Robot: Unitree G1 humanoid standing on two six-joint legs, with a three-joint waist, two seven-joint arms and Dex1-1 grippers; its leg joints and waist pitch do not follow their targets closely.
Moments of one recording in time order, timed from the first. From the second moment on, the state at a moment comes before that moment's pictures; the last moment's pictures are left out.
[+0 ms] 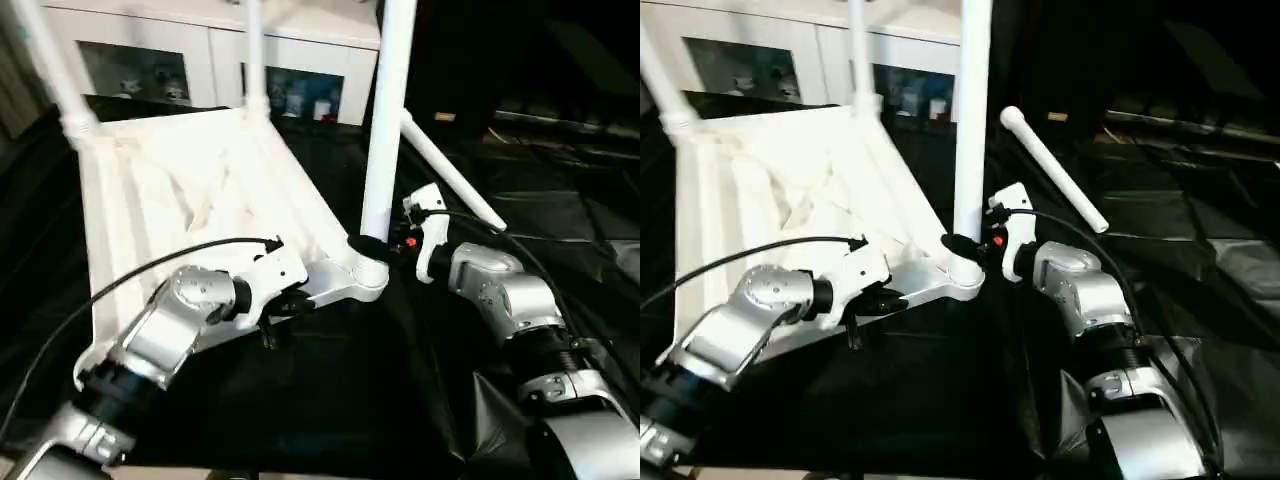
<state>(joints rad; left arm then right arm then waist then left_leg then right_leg) -0.47 0.46 -0.39 0.18 0.02 0.41 -0.94 -0.64 -0.26 0.07 0.58 0.28 0.37 0.81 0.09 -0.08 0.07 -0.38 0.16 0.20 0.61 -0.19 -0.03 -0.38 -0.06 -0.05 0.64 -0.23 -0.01</state>
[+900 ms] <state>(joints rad) -0.53 0.44 -0.39 0.27 0.02 0.37 -0.98 -0.49 -0.15 -0.07 0.65 0.34 0.02 0.79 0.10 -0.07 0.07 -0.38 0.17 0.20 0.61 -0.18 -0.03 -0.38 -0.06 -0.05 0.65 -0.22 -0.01</state>
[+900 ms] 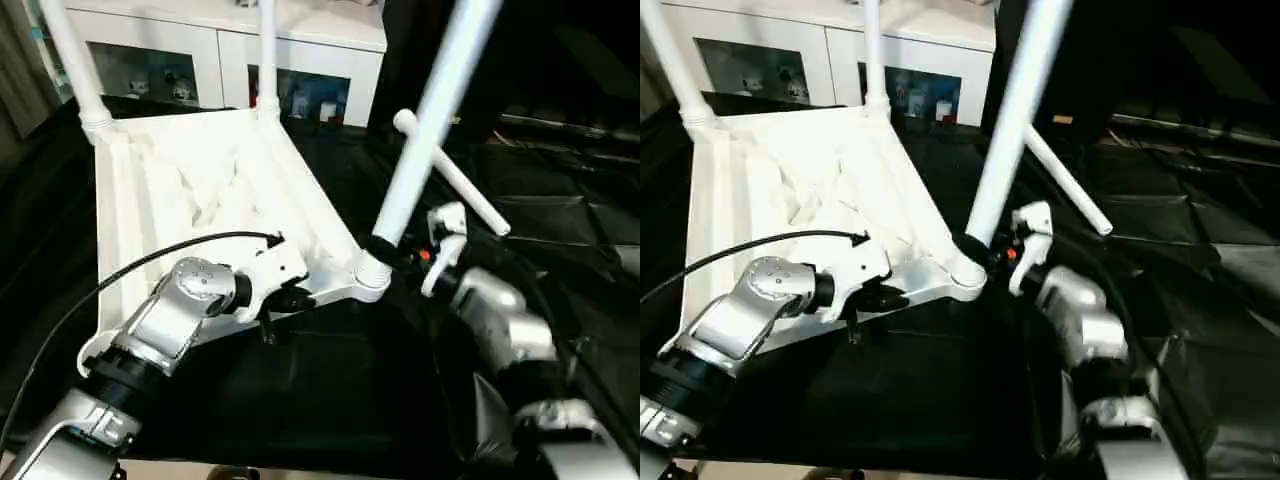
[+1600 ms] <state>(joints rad) -0.55 0.45 -0.39 0.32 0.02 0.37 -1.00 -0.41 -0.06 -0.06 0.67 0.30 -0.25 0.71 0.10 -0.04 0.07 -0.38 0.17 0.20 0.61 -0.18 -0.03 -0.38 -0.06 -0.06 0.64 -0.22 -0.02</state>
